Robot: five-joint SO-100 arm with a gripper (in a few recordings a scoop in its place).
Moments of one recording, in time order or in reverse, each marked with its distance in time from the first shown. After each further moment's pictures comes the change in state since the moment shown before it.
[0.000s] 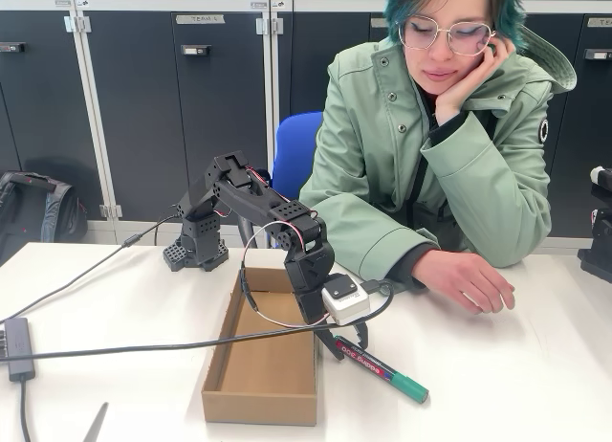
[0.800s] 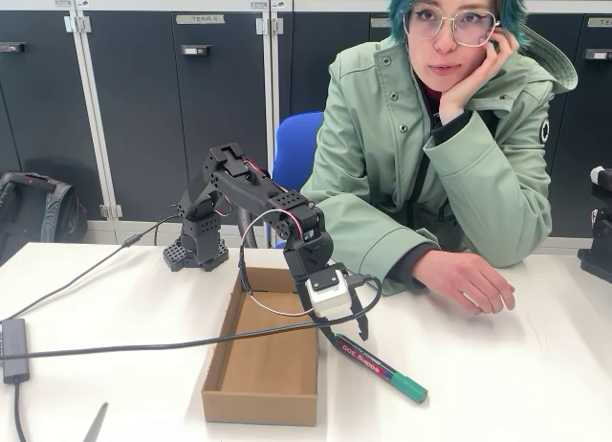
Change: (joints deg) arm -2.1 6.7 6.3 -2.6 13.1
